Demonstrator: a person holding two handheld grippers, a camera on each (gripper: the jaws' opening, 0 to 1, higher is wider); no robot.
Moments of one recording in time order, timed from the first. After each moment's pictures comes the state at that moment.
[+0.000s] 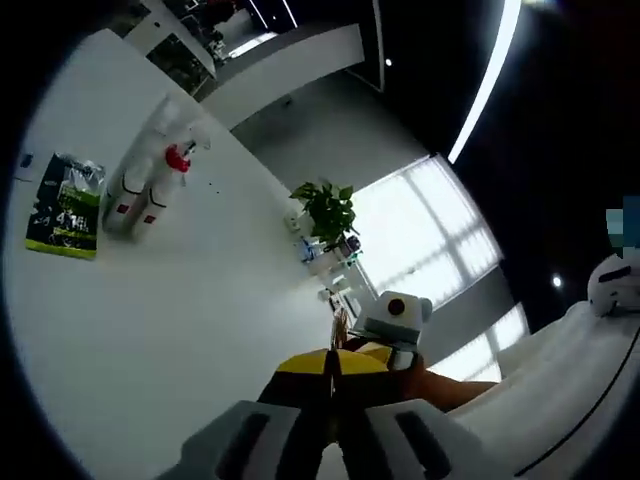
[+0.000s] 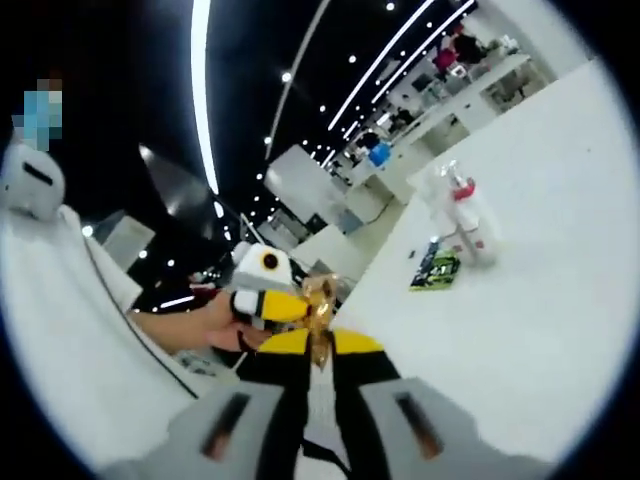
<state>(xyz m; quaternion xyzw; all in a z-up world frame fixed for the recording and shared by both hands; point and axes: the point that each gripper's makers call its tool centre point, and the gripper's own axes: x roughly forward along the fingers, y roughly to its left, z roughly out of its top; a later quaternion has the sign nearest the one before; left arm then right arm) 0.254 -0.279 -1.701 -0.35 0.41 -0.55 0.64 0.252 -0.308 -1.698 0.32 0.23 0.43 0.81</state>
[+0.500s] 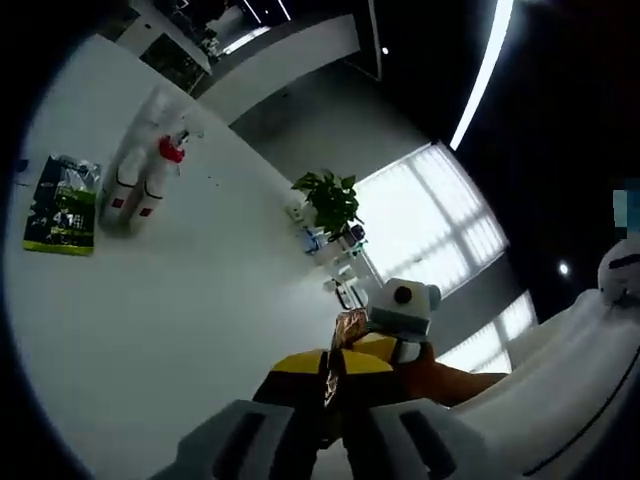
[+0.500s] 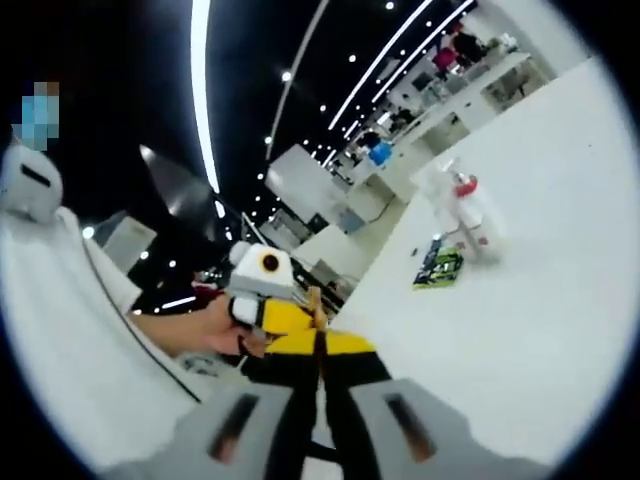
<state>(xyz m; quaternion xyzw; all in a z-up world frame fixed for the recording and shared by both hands) 0.245 -0.284 -1.711 -0.32 0.41 -0.55 0.65 0.249 -0.304 -1.699 0.33 0.23 0.43 0.81</state>
